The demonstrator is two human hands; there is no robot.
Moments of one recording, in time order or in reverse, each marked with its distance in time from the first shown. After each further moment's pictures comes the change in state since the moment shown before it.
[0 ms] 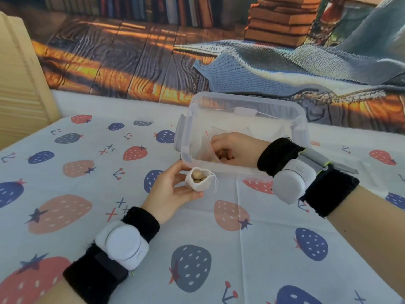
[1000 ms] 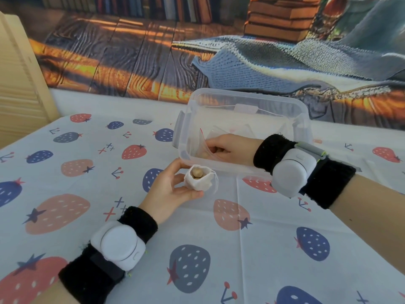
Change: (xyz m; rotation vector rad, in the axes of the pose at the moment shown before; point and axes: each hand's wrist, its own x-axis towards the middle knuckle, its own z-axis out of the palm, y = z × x) left_hand 0.001 0.001 0.001 0.001 -0.028 -0.031; right_hand 0.011 0.001 0.006 0.076 -0.066 0.104
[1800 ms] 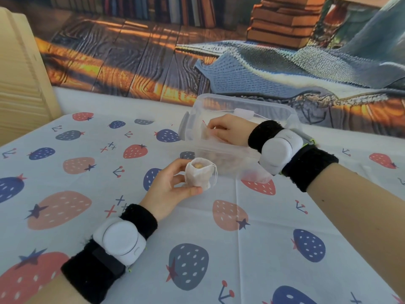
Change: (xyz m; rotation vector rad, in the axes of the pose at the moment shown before) left_hand 0.003 -0.002 -0.001 0.007 0.041 -0.010; right_hand 0.015 -0.004 -0.030 -0.001 0.144 0.180
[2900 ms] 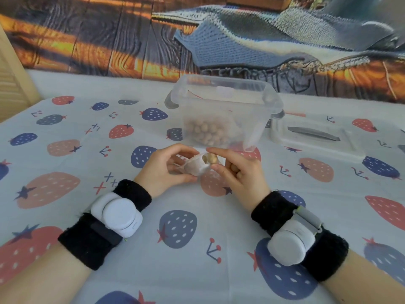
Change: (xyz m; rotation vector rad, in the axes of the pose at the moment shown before) left_hand -0.009 -0.001 0.010 0.189 -0.177 0.064; right_hand -0.135 -0.008 0.114 0.317 0.711 -0.108
